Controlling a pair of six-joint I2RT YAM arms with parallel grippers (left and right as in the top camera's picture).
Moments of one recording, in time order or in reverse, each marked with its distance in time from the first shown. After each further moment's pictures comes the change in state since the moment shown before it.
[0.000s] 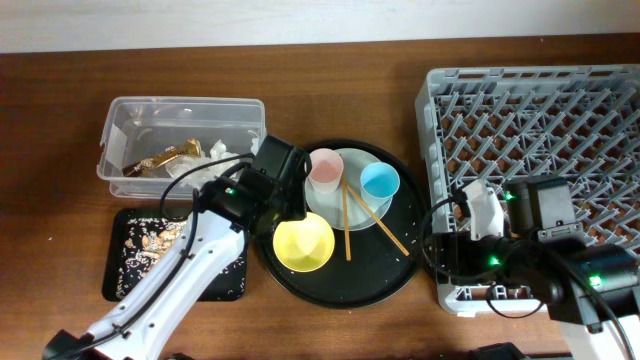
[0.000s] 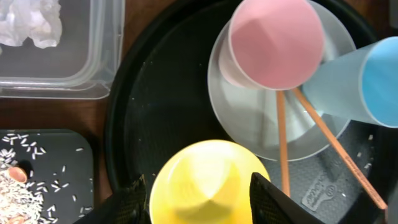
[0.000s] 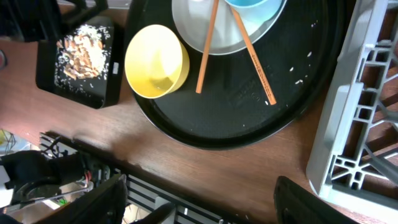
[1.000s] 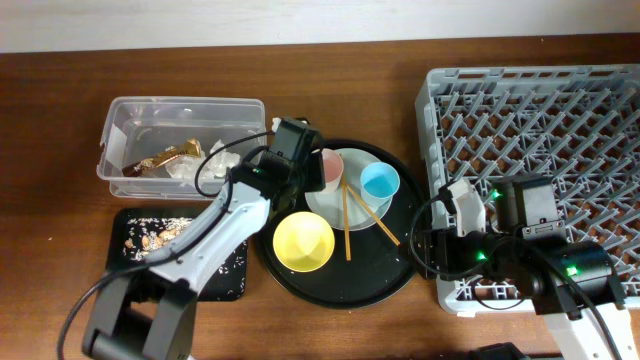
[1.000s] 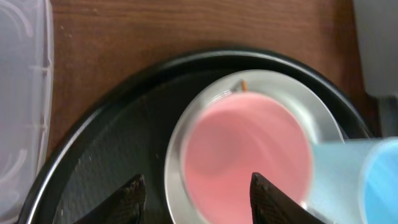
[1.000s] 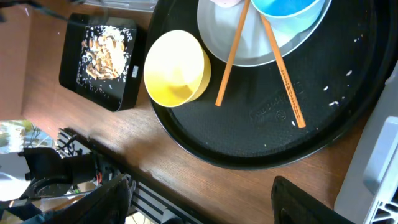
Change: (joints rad) left arm 0.027 0.256 0.000 0.420 0.047 0.018; right arm 0.000 0.000 -0.117 0.159 -0.109 -0.021
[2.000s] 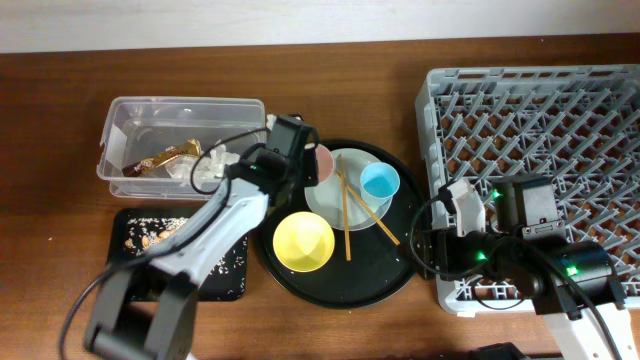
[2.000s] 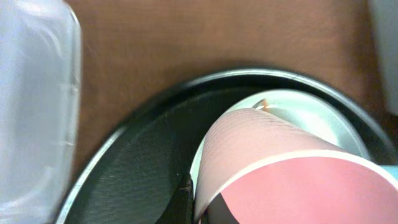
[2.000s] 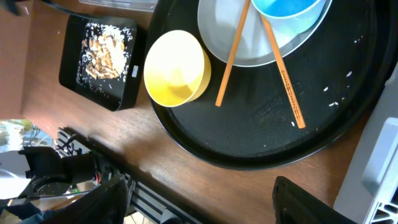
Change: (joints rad) left arm 0.024 0.008 0.000 0.027 -0.039 0.032; right arm 0.000 0.000 0.000 0.001 0.000 -0.007
